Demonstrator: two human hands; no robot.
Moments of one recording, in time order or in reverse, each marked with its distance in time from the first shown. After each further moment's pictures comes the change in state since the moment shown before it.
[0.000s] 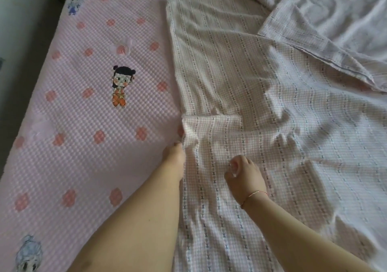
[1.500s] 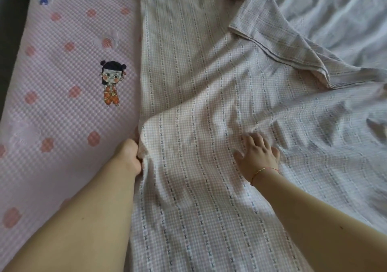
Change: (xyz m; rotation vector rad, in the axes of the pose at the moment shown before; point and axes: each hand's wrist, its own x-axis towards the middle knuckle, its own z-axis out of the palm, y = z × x) left_hand 0.017 0.038 -0.098 -0.264 -0.055 -0.084; right_hand 0.017 -0.003 0.000 -0.354 0.047 0.097
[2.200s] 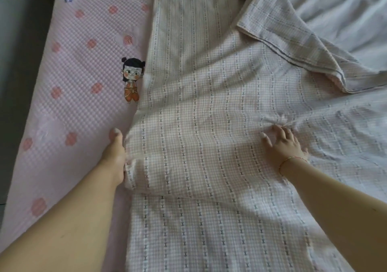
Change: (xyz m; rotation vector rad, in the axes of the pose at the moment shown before) left_hand 0.002 0.025 -0.075 0.176 0.095 0.099; right_hand 0.038 0.011 0.000 0.103 -0.060 0.178
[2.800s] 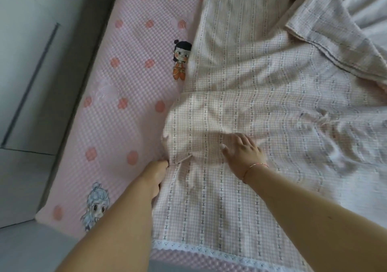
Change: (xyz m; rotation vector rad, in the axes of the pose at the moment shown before) left_hand -0.026 -0.112 -0.055 0.158 -0.111 -0.129; right_hand -0.105 -0.114 0.062 -0.091 -0.163 -0.496
